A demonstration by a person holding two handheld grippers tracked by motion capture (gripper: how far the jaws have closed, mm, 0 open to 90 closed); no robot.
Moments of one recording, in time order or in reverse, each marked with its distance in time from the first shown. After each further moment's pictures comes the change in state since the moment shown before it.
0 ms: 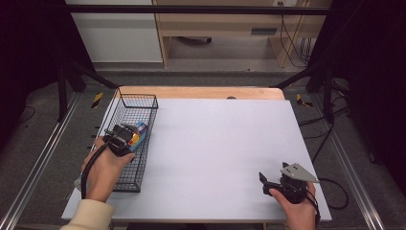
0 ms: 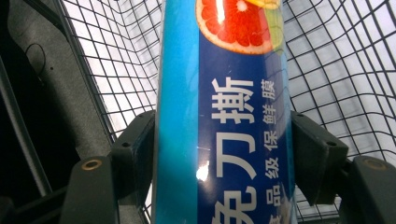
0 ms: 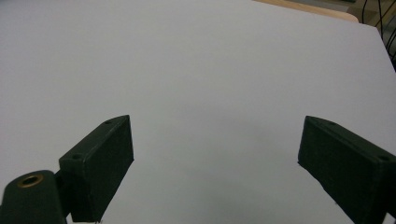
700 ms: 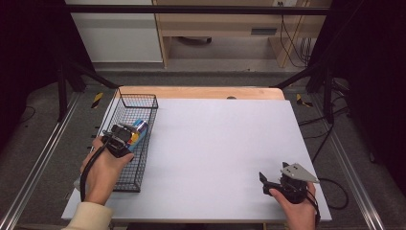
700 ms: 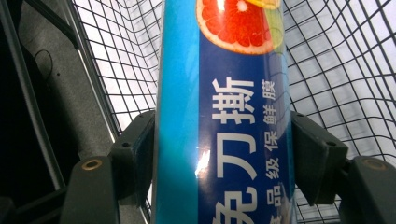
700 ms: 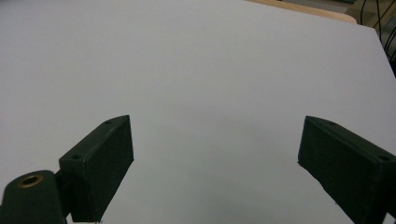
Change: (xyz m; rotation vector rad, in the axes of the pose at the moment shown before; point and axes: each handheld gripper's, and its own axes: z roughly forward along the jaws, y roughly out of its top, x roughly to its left) left arm 0.000 -0.004 -0.005 -0.035 0.016 -0.011; right arm 0.000 0.000 0.000 -0.005 -0.002 -0.001
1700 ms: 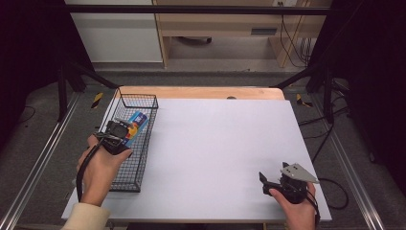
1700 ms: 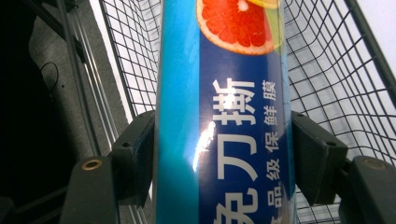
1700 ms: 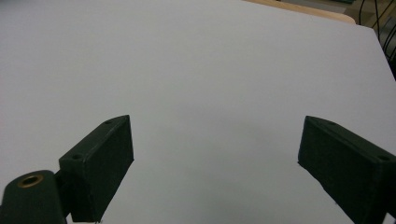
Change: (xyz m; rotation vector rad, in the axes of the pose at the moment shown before) left arm 0.007 -0.002 -0.019 -0.079 0.006 -0.036; right arm 0.001 0.000 0.000 -0.001 -0.004 0.003
